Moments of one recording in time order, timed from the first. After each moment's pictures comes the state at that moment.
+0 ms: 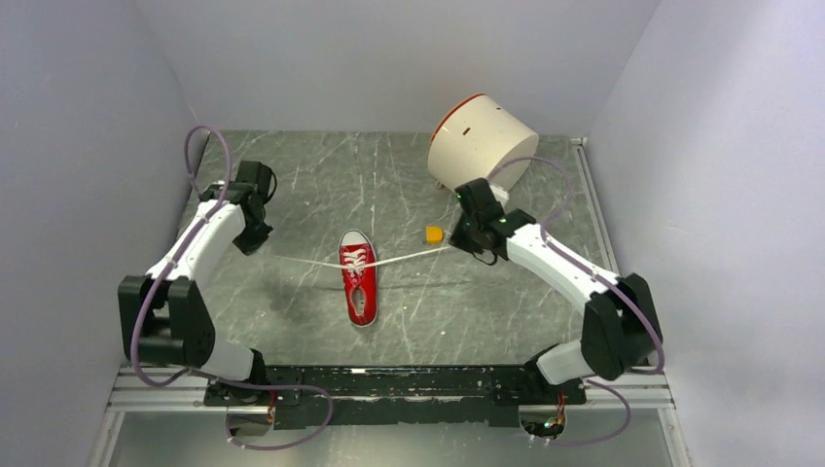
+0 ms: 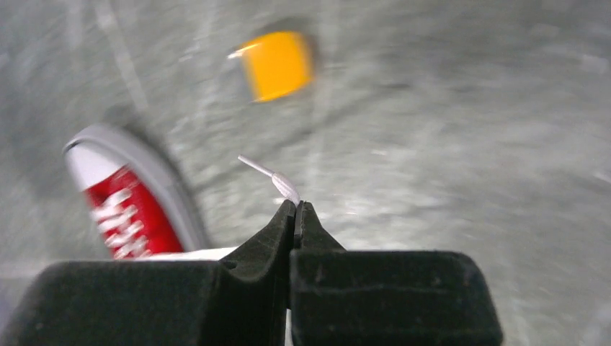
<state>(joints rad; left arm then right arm) -0.09 1.49 1.10 -0.96 -0.42 -0.97 0.55 1.47 1.05 -0.49 0.11 0.83</state>
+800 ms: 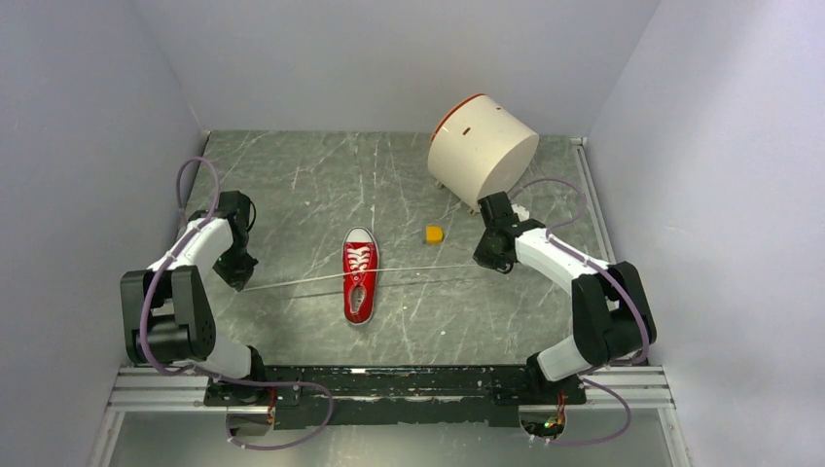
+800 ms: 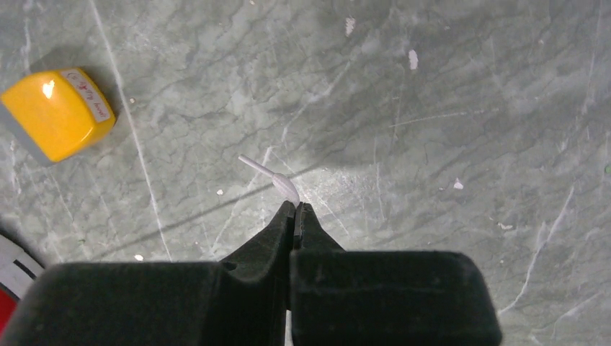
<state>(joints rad) 0.10 1.47 0.90 -0.91 -0.44 -0.81 0.35 1.49 0.86 -0.50 0.19 0.78</state>
